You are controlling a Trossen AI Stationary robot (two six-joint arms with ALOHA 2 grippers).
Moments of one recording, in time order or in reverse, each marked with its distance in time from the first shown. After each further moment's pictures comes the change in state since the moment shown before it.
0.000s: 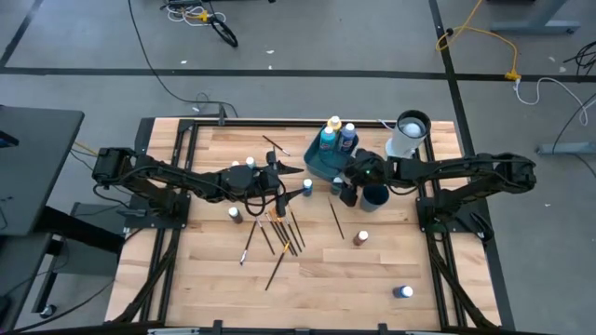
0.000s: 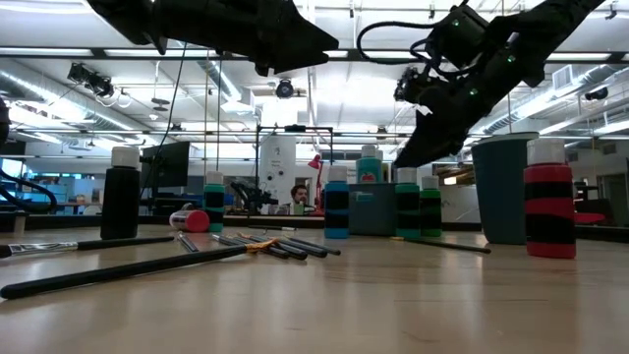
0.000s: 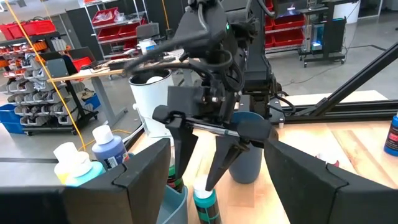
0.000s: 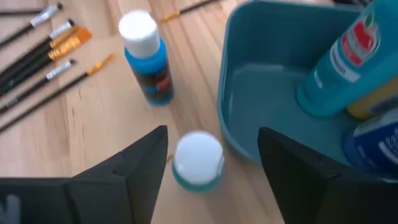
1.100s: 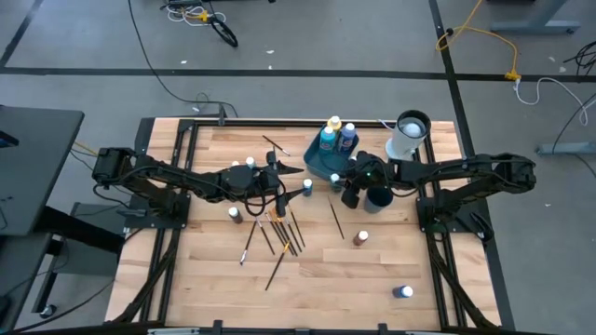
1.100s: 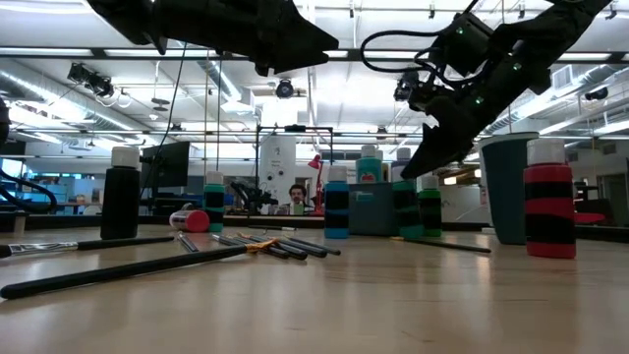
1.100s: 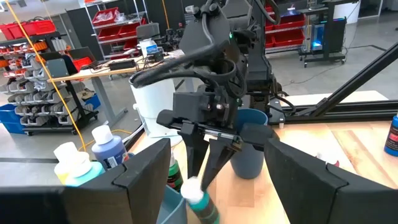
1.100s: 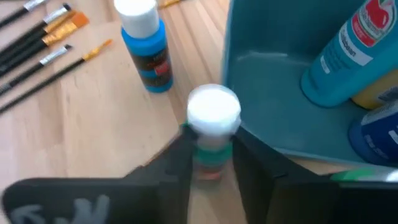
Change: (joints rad) left arm 0.000 0.000 0.000 0.000 -0.001 0.000; right arm -0.001 0.001 -0.040 0.041 -0.003 -0.008
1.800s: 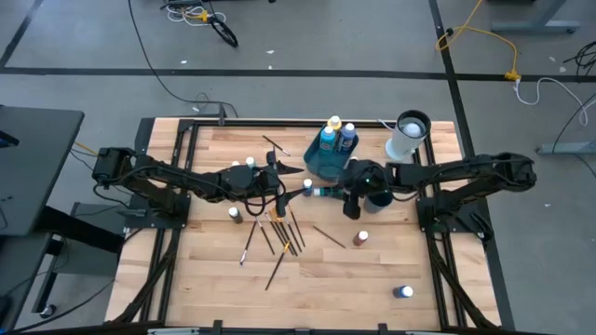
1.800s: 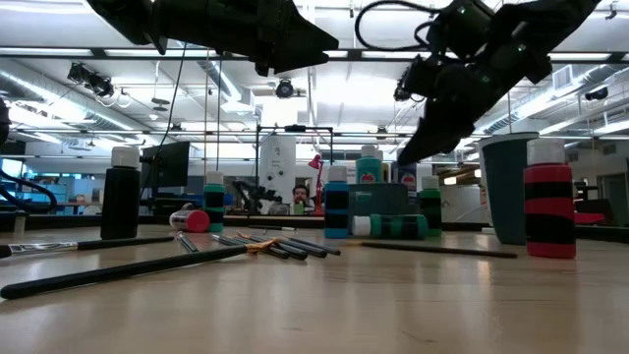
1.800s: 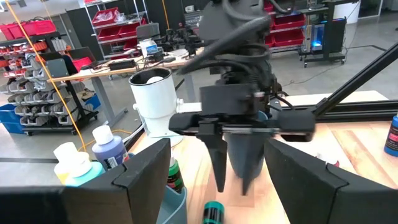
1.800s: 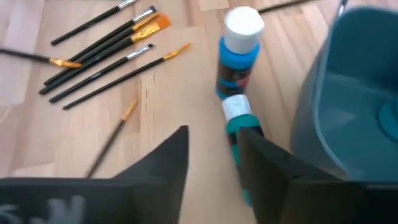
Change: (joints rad) left arm 0.000 0.000 0.000 0.000 0.000 0.000; right arm 0.102 0.000 0.048 -0.036 -0.116 -0.046
